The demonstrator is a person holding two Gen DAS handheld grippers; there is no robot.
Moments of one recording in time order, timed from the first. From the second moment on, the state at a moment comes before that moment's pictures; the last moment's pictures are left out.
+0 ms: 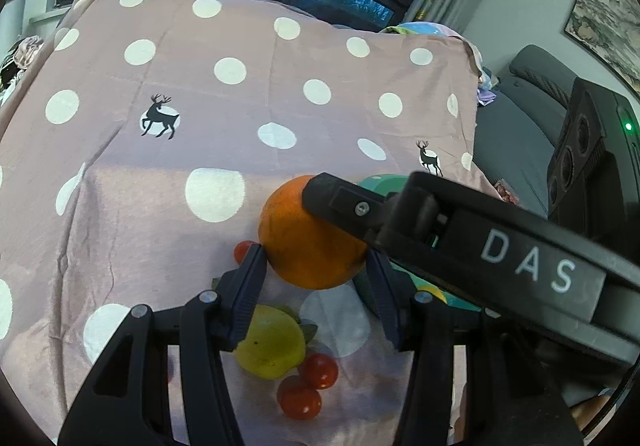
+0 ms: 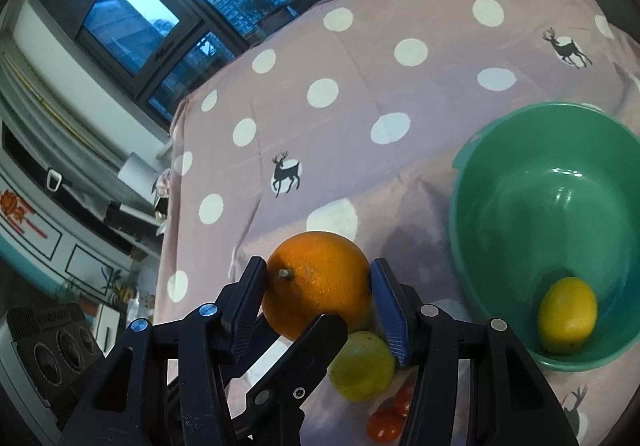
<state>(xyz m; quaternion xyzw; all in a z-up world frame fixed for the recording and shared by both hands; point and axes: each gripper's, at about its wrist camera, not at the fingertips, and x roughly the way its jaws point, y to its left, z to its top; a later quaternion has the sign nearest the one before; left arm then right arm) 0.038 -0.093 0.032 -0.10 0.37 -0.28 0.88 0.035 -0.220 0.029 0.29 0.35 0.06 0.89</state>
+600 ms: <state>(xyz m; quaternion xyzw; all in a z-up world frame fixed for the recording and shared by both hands) 0.032 -0.115 0.035 -0.09 0.36 -0.30 0.88 0.019 -0.241 0.031 0.30 0.33 0.03 0.89</state>
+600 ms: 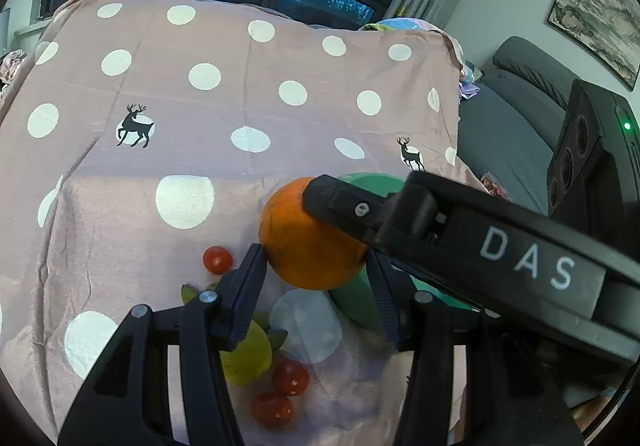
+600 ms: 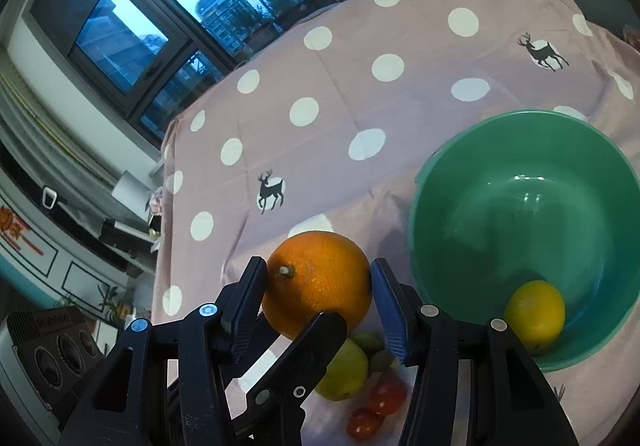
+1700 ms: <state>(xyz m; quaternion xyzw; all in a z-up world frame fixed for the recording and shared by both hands) 0.024 -0.159 0.036 -0.07 0.36 -0.35 0.86 -0.007 -0.286 0.032 0.33 0.31 -0.02 0.89</state>
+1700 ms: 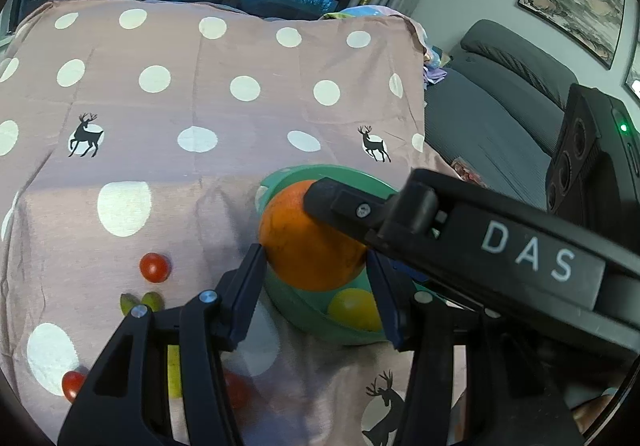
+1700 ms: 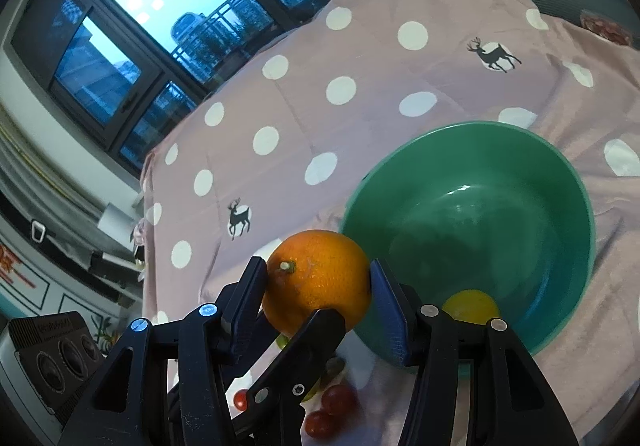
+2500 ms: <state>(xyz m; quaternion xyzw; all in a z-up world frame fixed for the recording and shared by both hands) 0.023 -0.187 0.031 -0.06 0.36 -0.38 0.85 -0.020 -0.310 0.026 0.35 0.30 -0.05 0.89</state>
